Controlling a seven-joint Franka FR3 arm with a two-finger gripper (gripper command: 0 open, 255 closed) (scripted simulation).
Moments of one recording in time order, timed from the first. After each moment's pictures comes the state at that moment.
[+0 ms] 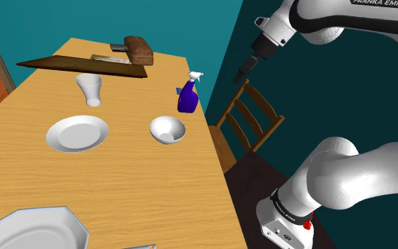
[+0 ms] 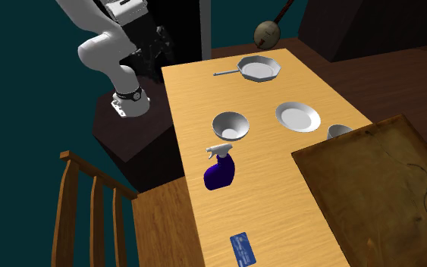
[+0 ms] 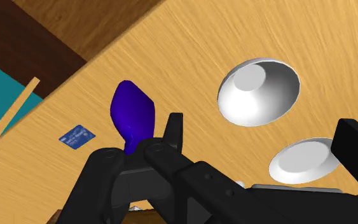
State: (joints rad) arm 0.06 -0.69 -0.26 -2.46 0.08 2.00 -0.49
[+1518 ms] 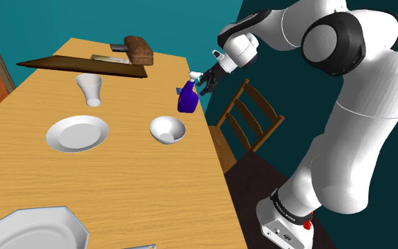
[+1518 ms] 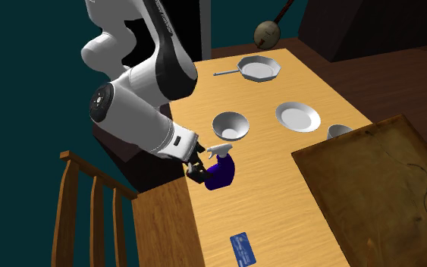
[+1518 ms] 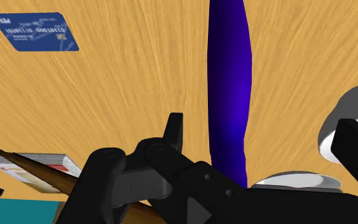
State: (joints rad) arm 0.31 0.31 -0.73 -2.01 0.94 2.15 -1.89
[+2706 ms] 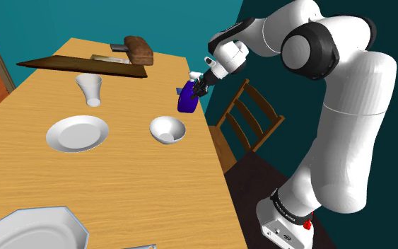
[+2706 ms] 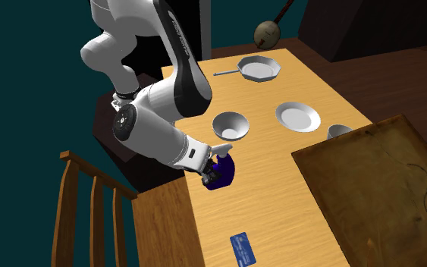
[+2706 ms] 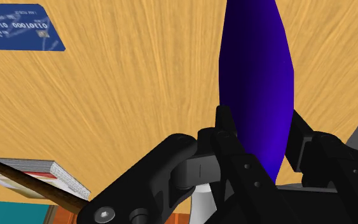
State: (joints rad) arm 0.27 0.44 -0.67 -1.95 1.05 2.16 -1.97
